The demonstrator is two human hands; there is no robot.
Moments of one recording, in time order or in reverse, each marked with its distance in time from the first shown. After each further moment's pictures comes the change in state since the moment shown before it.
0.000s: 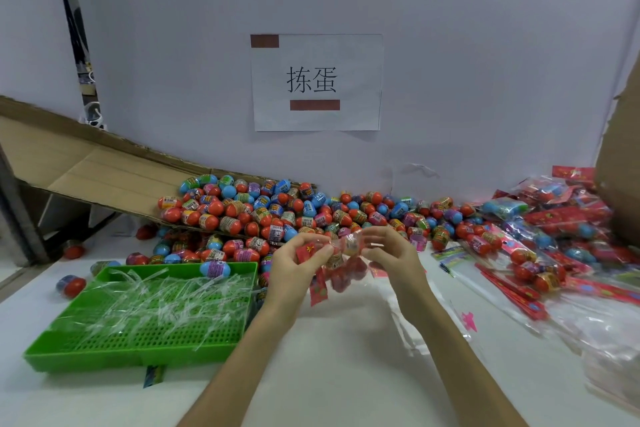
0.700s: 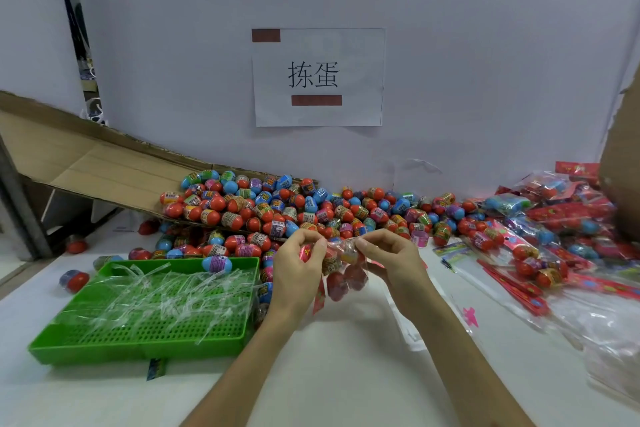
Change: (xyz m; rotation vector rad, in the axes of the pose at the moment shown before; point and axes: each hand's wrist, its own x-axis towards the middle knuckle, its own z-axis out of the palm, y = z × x) left_hand -0.006 -0.003 0.007 0.233 0.112 0.188; right_hand -0.006 -0.005 0.003 0.212 -0.055 0.080
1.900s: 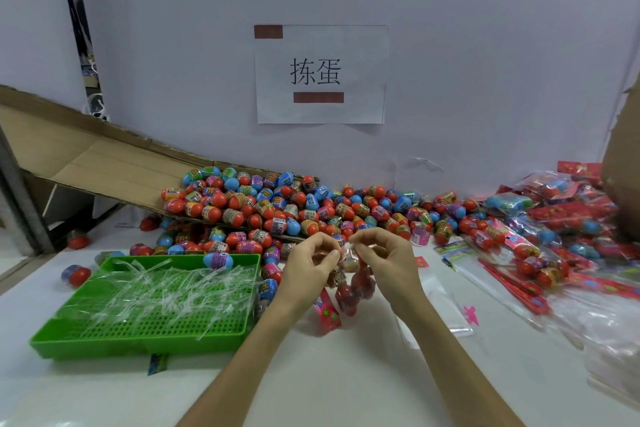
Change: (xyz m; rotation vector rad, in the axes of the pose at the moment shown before) left_hand 0.001 -0.001 0.000 0.061 -0.284 -0.039; right_hand -0.001 0.012 0.011 -0.326 0.060 -0.245
